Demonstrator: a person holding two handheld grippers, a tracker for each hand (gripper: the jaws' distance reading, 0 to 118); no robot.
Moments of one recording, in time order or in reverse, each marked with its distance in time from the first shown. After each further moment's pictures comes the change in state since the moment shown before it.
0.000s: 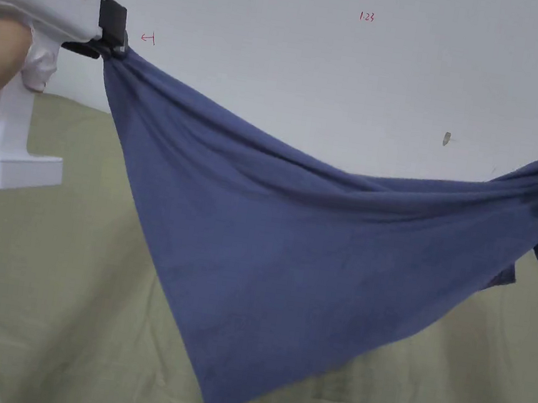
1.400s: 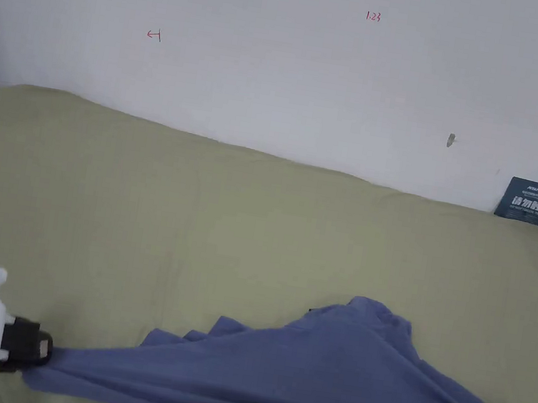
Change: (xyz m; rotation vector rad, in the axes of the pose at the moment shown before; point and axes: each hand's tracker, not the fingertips) left arm -0.088 -0.309 0.011 -0.512 -0.035 0.291; right arm 0.058 -0.260 0.030 -0.534 0.018 -0.119
